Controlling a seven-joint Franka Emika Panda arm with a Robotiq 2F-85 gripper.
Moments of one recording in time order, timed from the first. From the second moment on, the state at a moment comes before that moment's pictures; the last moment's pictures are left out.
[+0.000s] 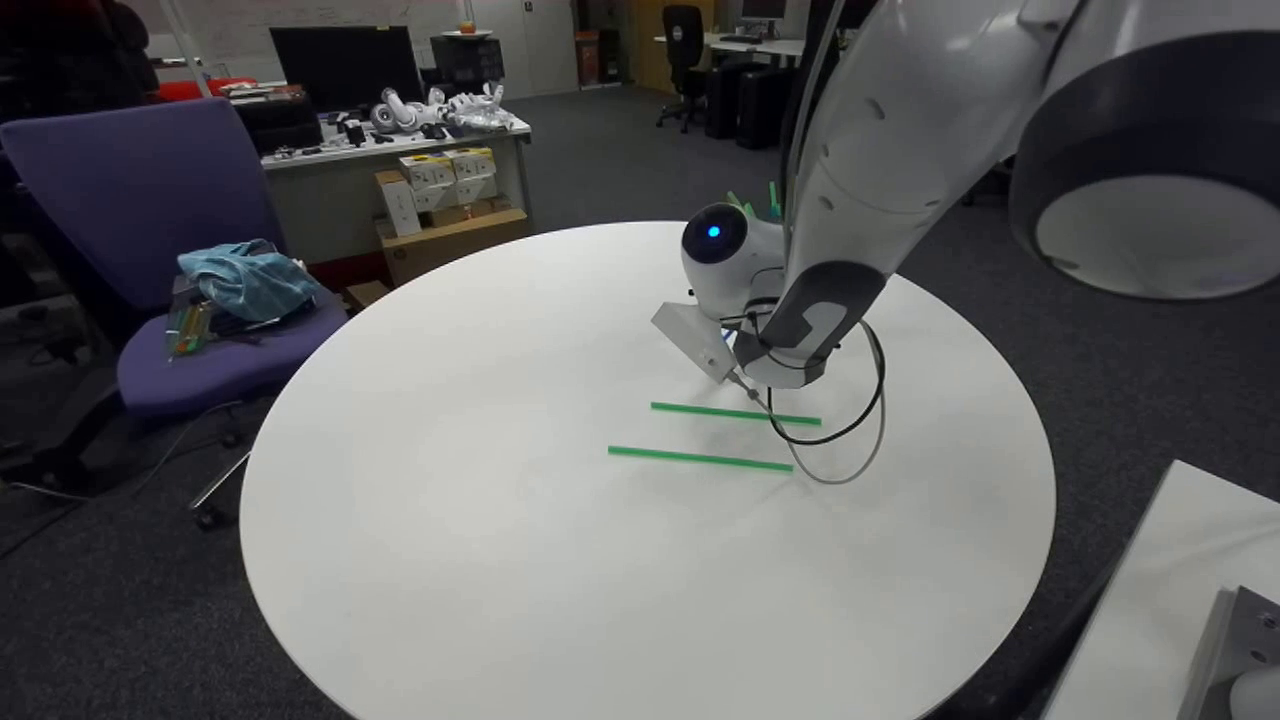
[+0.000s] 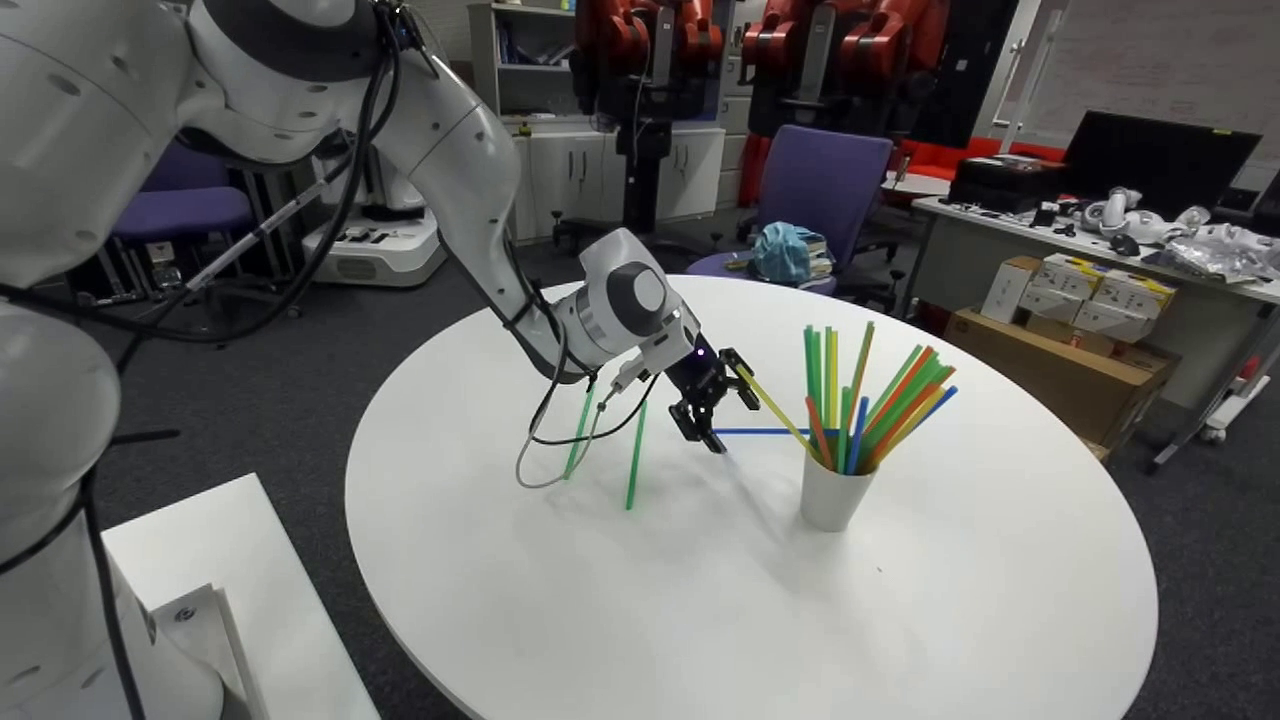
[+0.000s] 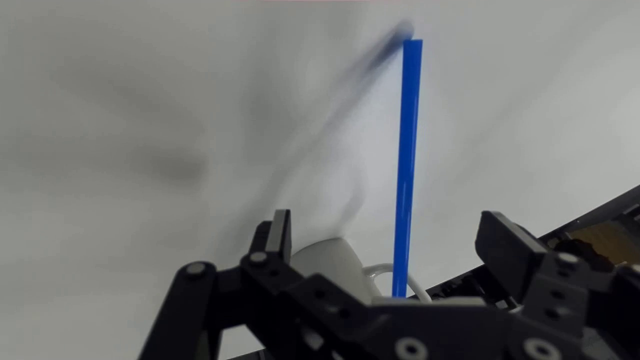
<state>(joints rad) 0.70 0.95 -0.79 -1.90 -0.27 2.93 2.10</state>
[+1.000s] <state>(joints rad) 0.58 0.96 -0.71 -1.83 -0.21 2.92 1.93</state>
